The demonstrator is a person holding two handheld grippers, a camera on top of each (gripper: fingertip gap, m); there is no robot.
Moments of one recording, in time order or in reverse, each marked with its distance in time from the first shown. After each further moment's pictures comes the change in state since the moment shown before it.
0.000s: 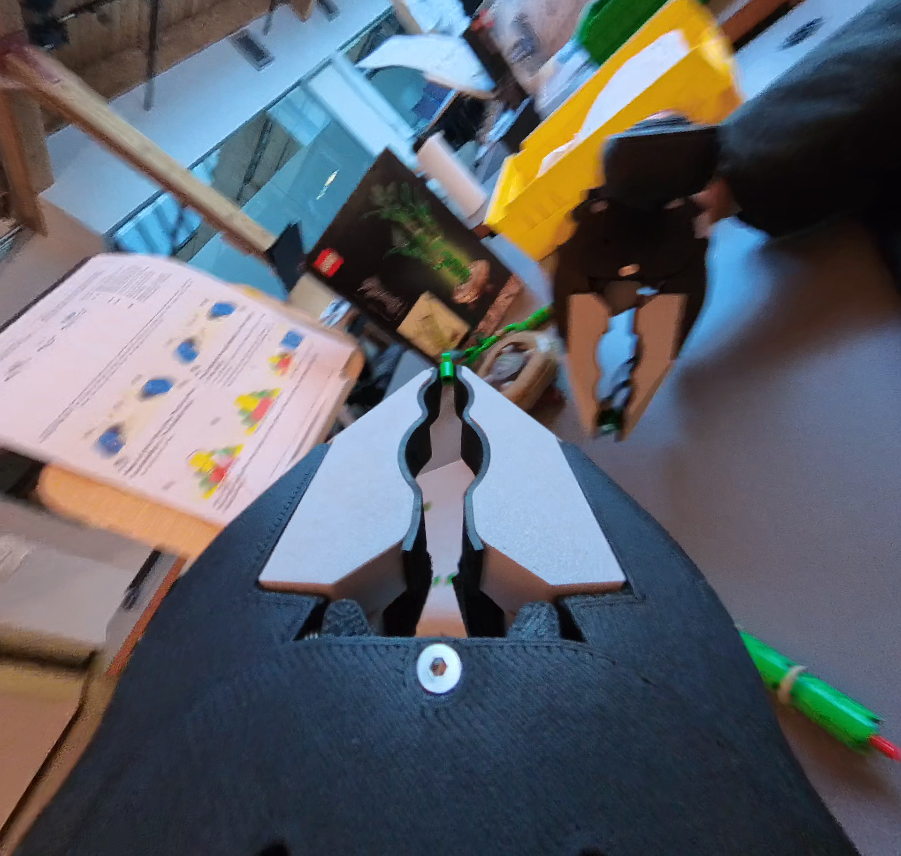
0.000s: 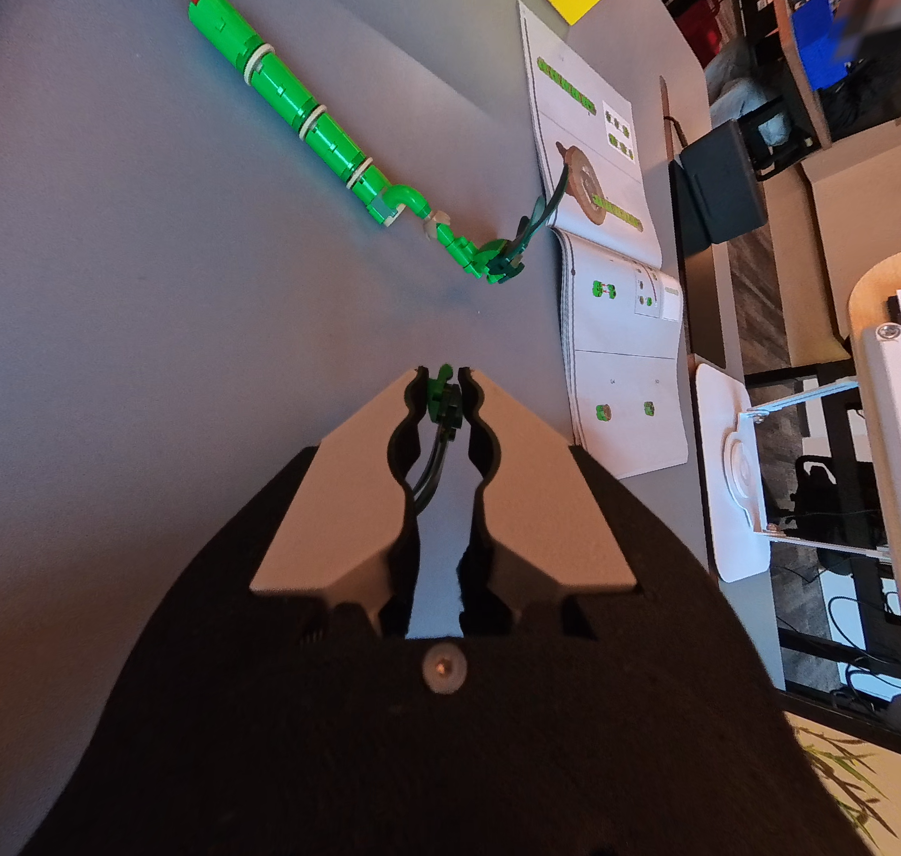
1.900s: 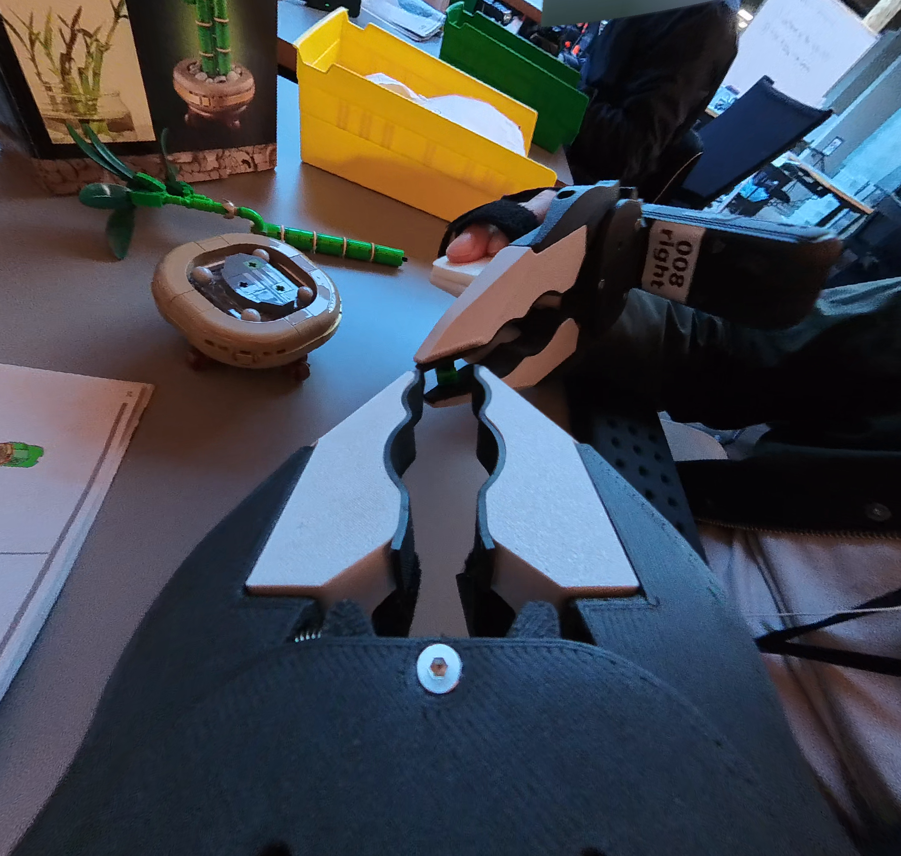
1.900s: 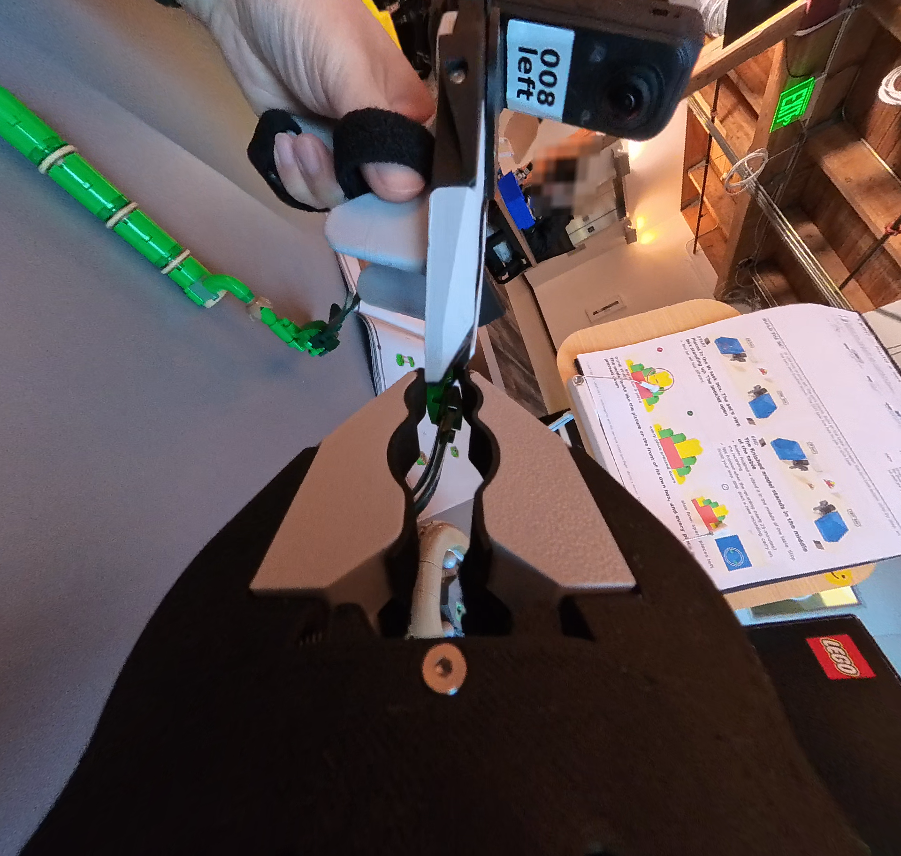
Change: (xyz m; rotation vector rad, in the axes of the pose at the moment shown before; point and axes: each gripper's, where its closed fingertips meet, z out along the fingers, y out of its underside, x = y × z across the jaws) left arm 0.058 0.035 0.082 -0.103 0.611 -1.049; right arm 0.059 -0.040 -0.046 0.192 0.465 -0.144
